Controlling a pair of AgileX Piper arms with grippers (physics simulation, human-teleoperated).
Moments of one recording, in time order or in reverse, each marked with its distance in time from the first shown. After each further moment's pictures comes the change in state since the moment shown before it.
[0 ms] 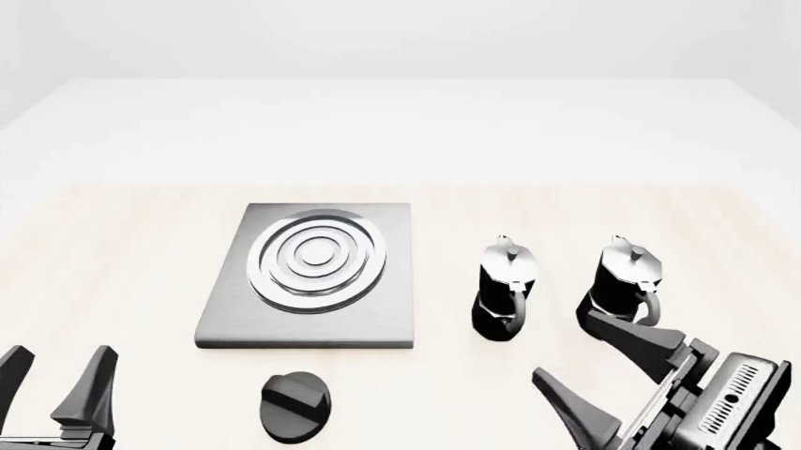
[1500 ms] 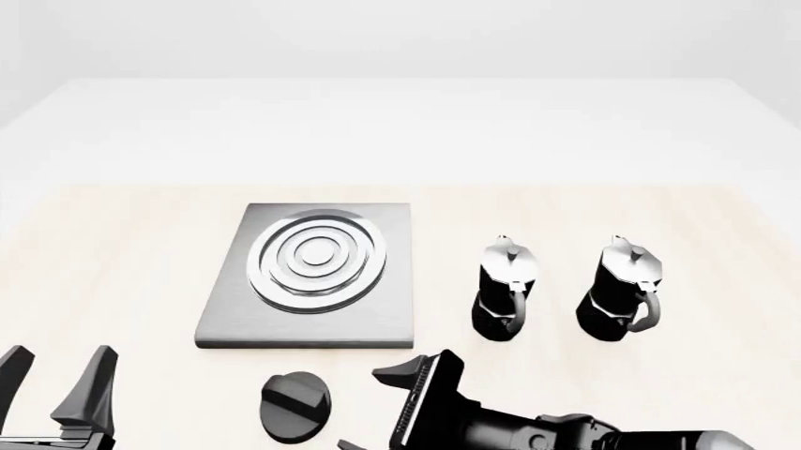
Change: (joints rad) left arm 0.000 0.000 0.000 0.000 0.000; right arm 0.382 0.960 -0.310 -0.264 -0.013
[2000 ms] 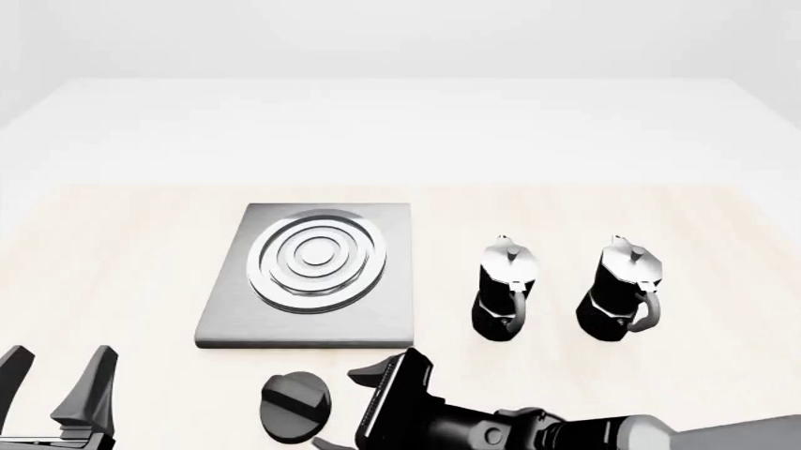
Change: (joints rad) left arm 0.000 0.000 0.000 0.000 0.000; right arm 0.014 0.151 -0.087 -0.052 0.028
